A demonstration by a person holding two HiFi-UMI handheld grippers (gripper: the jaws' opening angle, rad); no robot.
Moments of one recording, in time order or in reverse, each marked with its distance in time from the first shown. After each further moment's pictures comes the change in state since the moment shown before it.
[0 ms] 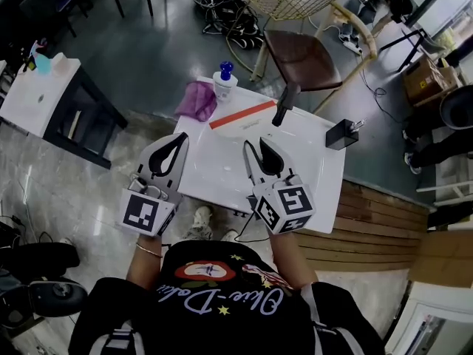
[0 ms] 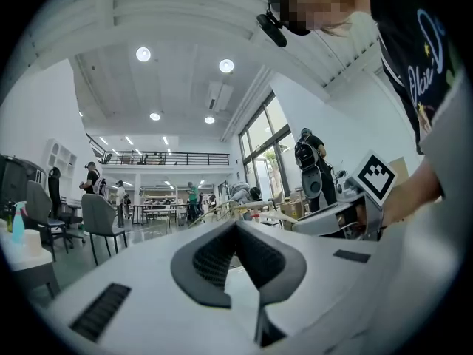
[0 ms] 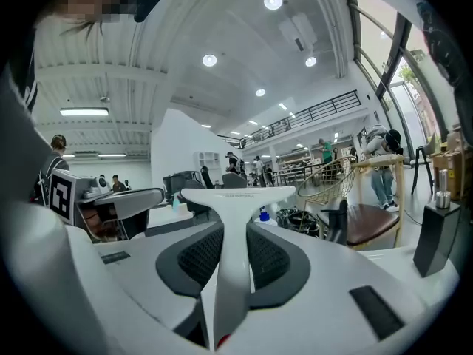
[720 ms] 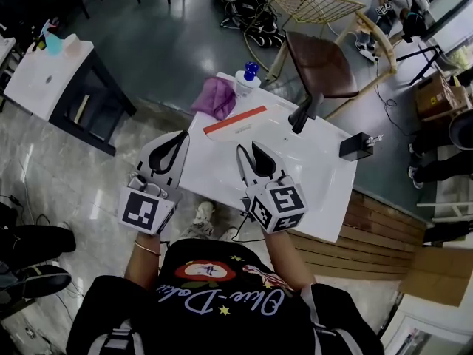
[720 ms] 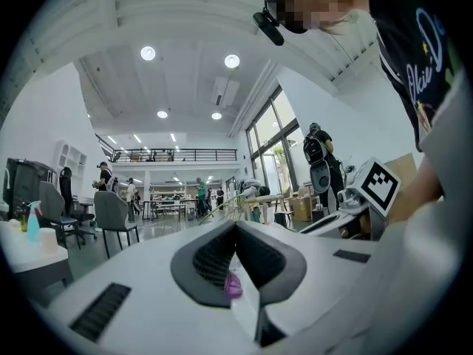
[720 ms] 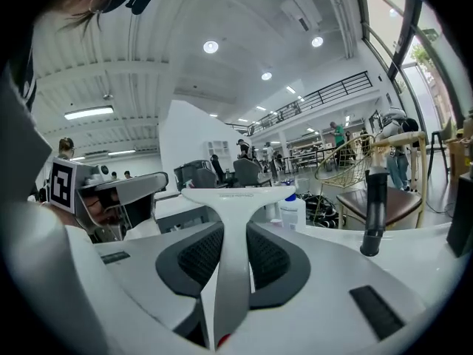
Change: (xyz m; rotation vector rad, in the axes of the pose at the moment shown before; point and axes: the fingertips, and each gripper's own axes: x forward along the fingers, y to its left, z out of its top) left arm -0.020 0.037 -0.016 -0.011 0.025 0.062; right arm 0.043 0.038 -0.040 0.026 0.105 0.090
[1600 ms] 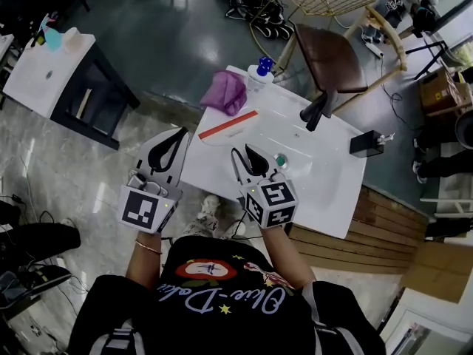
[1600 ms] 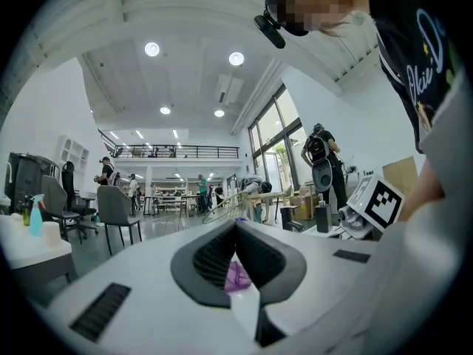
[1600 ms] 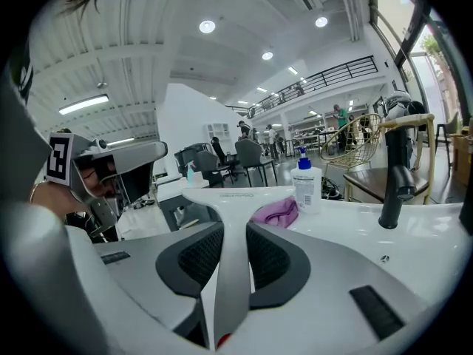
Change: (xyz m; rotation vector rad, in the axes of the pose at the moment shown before) left arm -0.013 0.029 -0.015 -0.016 0.037 0.001; right arm 0.032 0.025 -0.053 0.011 0.147 0.007
